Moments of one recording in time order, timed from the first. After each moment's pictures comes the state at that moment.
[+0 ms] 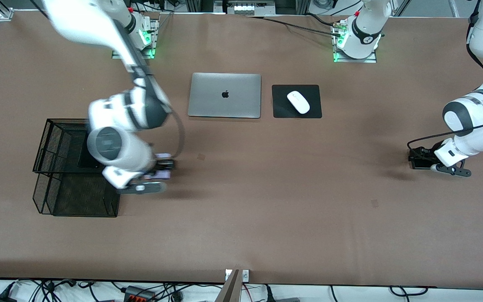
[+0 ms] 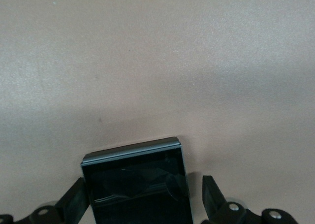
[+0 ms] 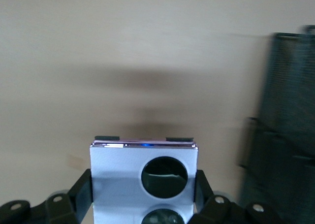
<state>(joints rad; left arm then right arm) 0.39 0.56 -0.03 -2.02 -0.10 2.55 0.61 0.38 0.58 -0.11 -1.41 0.07 1.87 0.18</state>
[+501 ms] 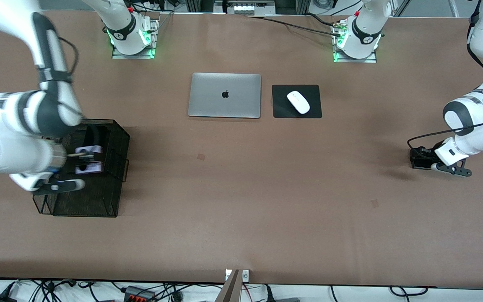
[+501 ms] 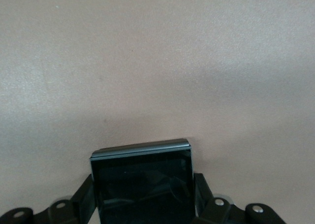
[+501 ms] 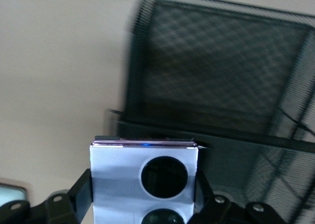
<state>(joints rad) 0.39 0.56 -0.03 -2.03 -0.10 2.56 0.65 0.07 0.50 -0.11 -1.47 0.07 1.75 -0.21</state>
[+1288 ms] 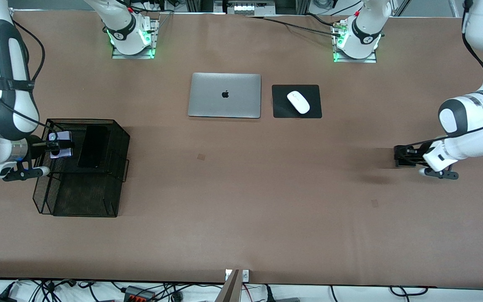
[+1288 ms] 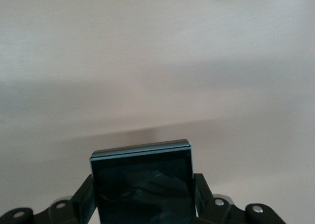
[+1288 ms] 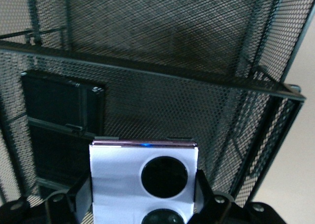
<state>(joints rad) 0.29 0.44 -0.13 -1.95 -0.10 2.21 0.27 -0.07 0.47 -0.11 -1.63 0.04 1.79 -0.32</state>
